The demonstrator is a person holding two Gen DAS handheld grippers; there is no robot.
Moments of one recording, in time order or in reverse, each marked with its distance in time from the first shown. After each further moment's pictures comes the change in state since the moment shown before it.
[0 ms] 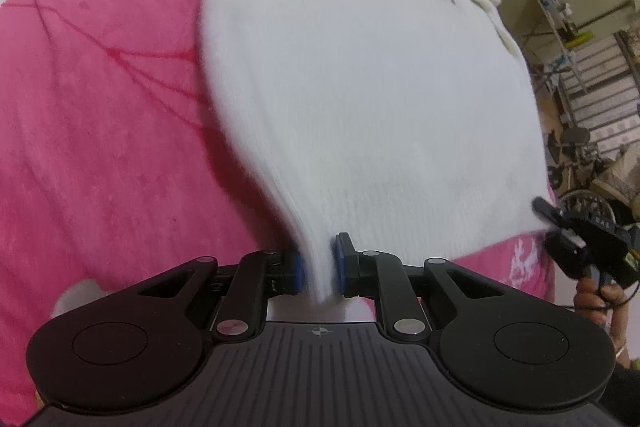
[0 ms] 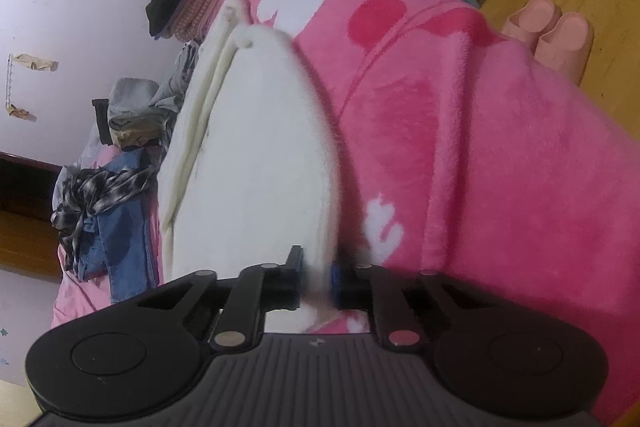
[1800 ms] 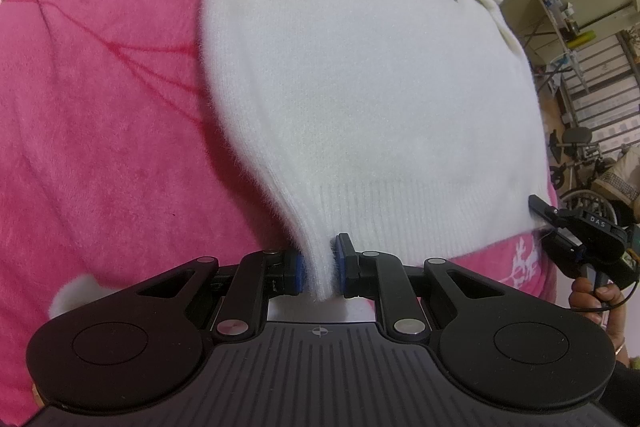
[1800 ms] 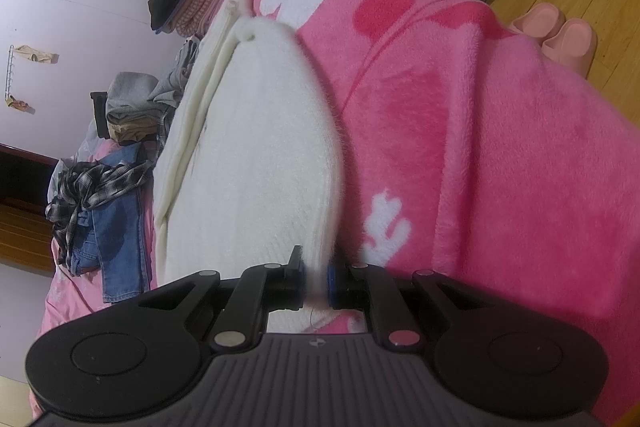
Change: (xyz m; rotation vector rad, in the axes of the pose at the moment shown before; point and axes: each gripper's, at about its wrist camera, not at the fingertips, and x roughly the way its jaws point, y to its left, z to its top) left arm 0.001 0.000 0.000 -0.005 0.006 0.005; right arm 0.007 0.001 -0.003 -0.018 -0.007 -0.019
